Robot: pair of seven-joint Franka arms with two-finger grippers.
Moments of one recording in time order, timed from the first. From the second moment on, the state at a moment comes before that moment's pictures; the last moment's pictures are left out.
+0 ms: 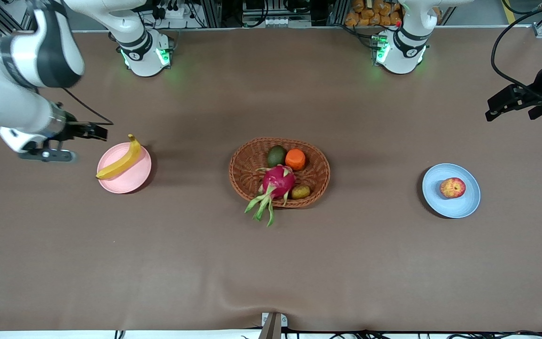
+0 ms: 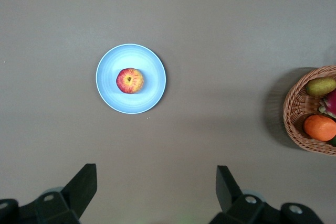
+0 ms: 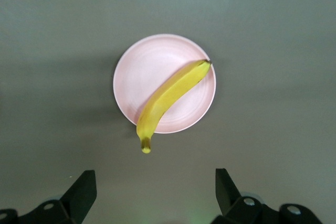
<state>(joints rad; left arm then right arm) 0.00 -0.06 -0.03 -1.61 -0.01 1.55 -0.08 0.14 -0.04 -0.11 -1.98 -0.04 1.74 0.09</state>
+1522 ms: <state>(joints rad) 0.00 -0.05 -0.03 -1.61 -0.01 1.55 -0.08 0.08 -0.01 -0.08 -1.56 0.03 1.54 -0.02</state>
